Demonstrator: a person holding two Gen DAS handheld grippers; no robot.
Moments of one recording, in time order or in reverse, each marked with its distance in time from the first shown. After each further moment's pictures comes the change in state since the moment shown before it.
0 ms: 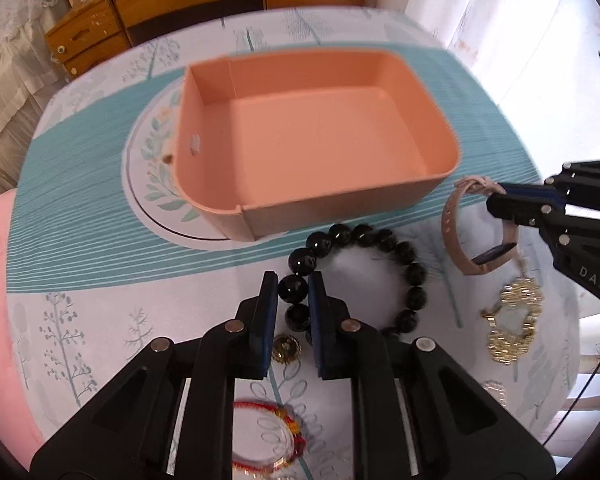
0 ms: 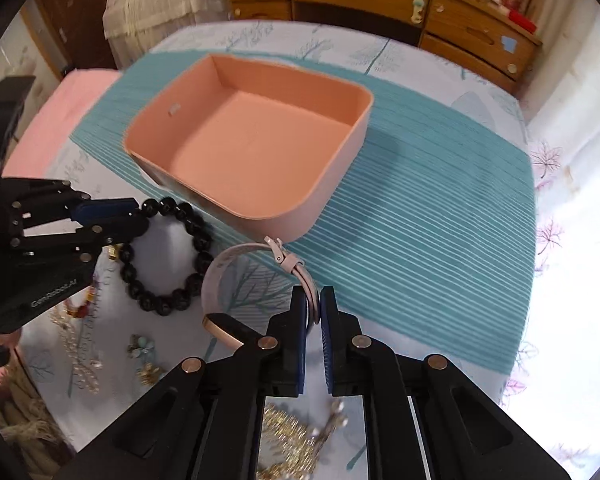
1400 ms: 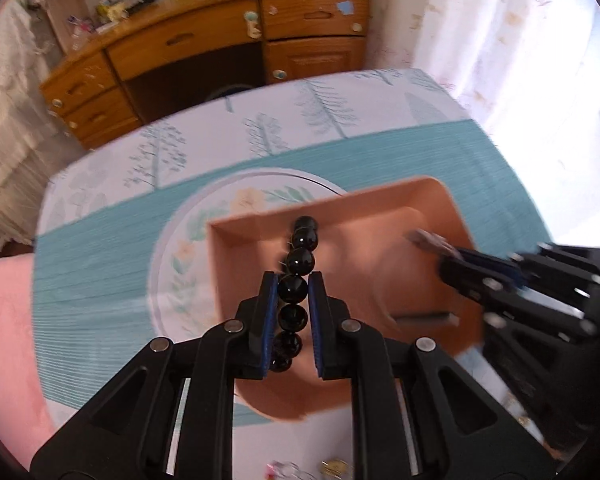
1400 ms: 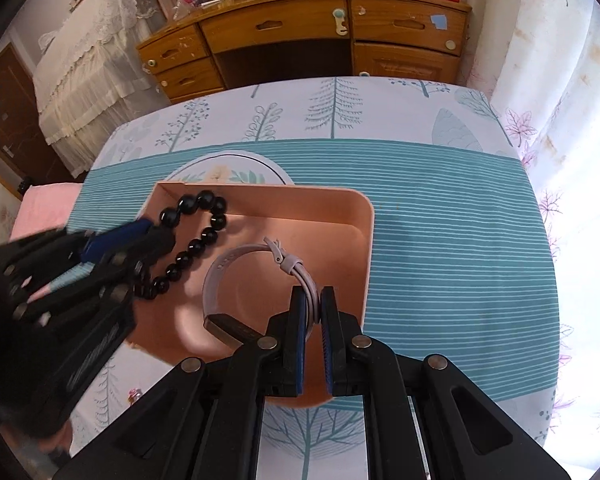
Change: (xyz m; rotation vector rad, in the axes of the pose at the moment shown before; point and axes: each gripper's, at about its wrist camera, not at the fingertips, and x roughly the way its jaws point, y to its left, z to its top) left arm 0.021 0.020 0.109 0.080 -0.081 0.025; right arm 0.018 0.009 0.094 0.360 -0.085 -0.056
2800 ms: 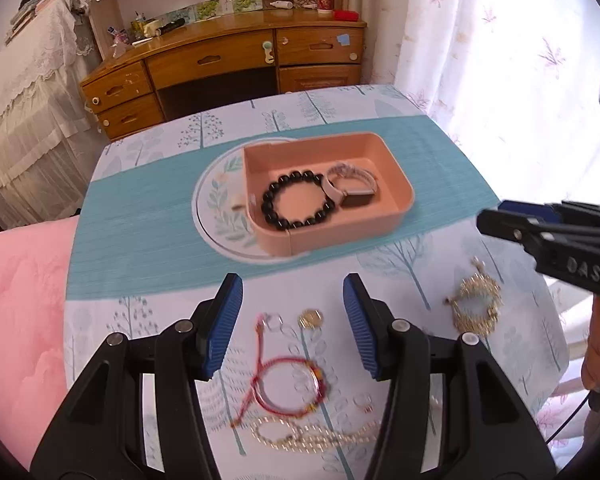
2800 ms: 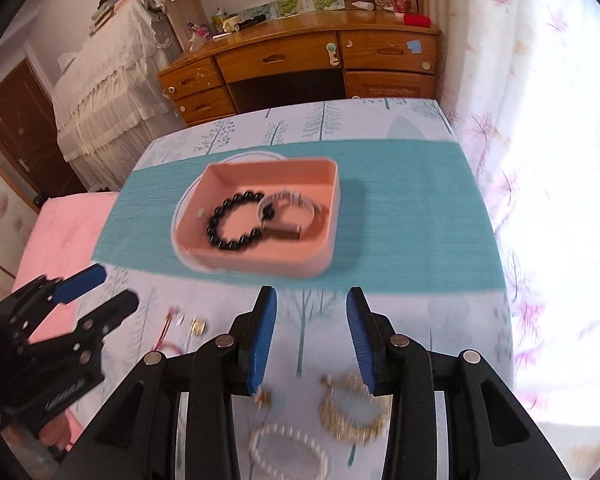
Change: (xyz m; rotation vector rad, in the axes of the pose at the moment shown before) left arm -0.141 -0.027 -0.135 -0.050 -0.130 0.043; right arm -0.131 -0.023 -0.114 0.011 -0.125 0.060
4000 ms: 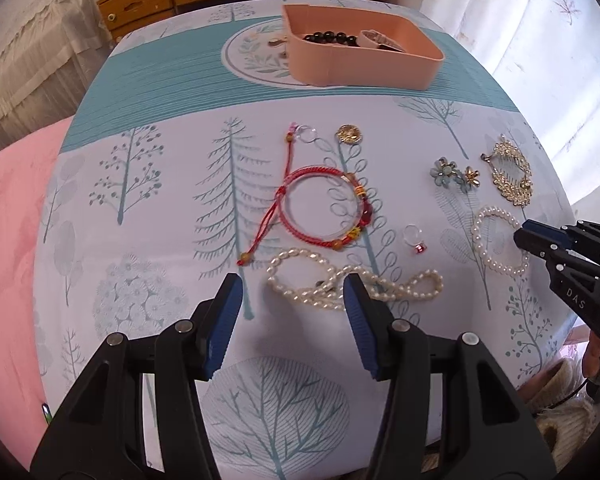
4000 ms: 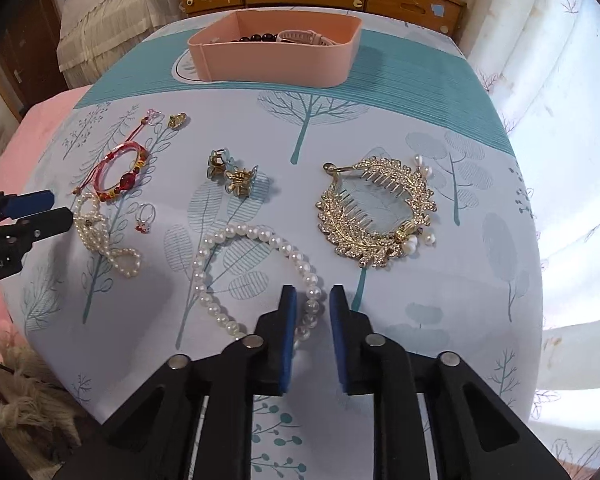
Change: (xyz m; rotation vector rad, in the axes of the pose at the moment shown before) left arm 0.019 0.030 -0.130 -0.094 0.211 -0.007; right arm 0.024 0.012 -0.163 -0.188 0.161 -0.129
